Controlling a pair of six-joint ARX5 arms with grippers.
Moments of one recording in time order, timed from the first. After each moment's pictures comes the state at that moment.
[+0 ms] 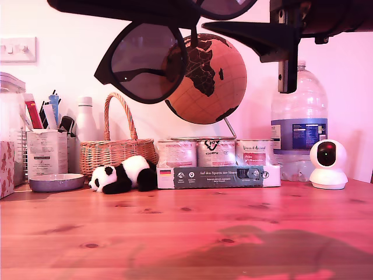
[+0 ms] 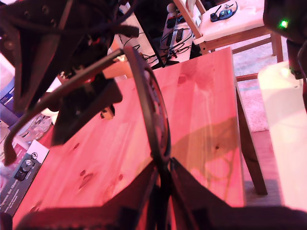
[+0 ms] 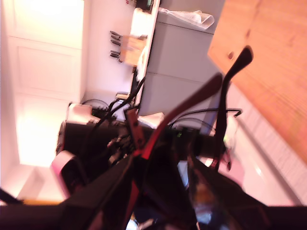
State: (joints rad) left arm -1.12 0.91 0.52 0.06 0.10 0.45; right arm 0.40 1.32 0.74 0.23 -1.29 0.94
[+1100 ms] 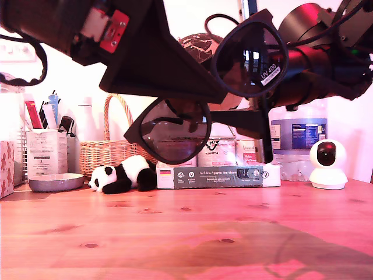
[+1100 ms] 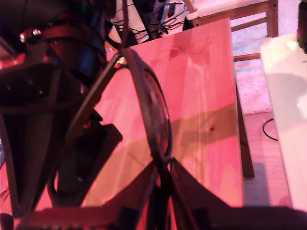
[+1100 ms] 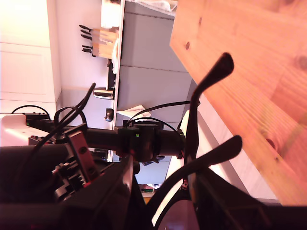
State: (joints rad) left arm -1.09 1.12 0.50 0.21 0.10 0.42; right arm 0.46 1.59 0.76 0.22 -1.24 0.77
